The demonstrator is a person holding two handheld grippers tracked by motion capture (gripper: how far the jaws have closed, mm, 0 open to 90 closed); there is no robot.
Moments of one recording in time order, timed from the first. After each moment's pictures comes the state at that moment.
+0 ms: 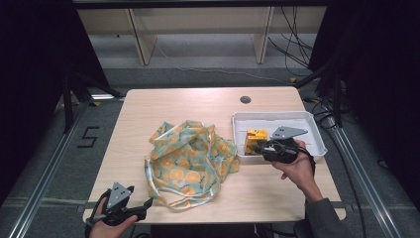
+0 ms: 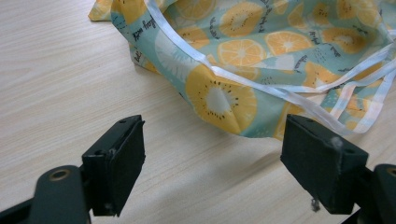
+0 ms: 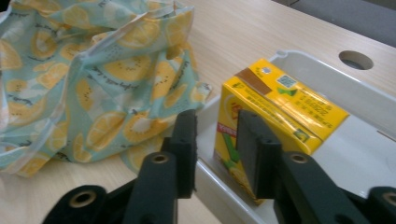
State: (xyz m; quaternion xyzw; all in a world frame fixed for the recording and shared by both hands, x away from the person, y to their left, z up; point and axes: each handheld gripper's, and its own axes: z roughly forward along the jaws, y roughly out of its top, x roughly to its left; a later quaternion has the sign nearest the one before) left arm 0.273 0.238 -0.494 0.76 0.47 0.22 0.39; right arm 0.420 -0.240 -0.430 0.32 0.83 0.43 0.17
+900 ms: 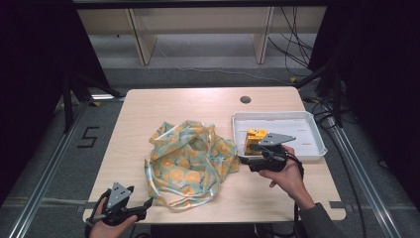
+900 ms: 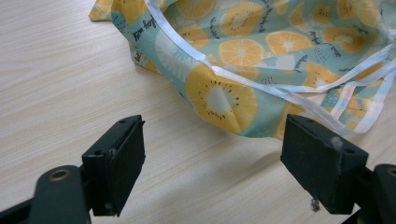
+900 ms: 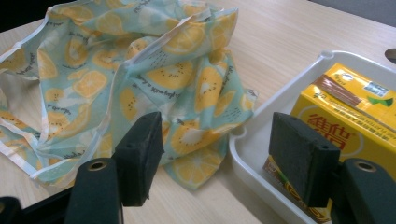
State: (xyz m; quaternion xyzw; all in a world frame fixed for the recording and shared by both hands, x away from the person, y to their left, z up) left arm 0.273 0.238 -0.494 0.76 0.47 0.22 0.39; right arm 0.402 -0.207 -0.437 0.33 0.82 0.44 0.14
